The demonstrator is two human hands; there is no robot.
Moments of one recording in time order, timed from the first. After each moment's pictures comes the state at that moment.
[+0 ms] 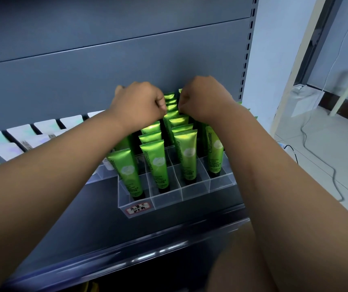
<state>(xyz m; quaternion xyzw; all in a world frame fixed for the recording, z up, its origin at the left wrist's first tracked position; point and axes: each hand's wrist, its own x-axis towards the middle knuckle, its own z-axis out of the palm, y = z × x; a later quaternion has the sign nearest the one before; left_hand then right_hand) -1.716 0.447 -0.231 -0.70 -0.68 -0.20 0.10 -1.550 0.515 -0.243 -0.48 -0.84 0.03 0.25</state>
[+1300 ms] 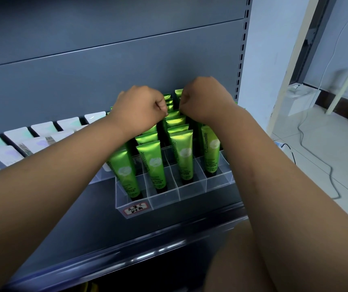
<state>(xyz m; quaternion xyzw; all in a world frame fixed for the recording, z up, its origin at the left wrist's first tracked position) -1.714 0.446 -0.237 -0.73 -0.64 -0.22 0.05 -1.541 0.507 -0.242 -0.50 -0.83 0.03 0.26</state>
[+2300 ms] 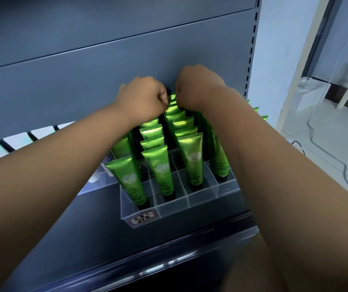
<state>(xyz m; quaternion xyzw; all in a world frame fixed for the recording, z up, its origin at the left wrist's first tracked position) -1.730 0.486 -0.230 -0.73 -0.66 -0.18 0.07 -1.578 0.541 -0.231 -0.50 -0.84 -0.02 0.23</state>
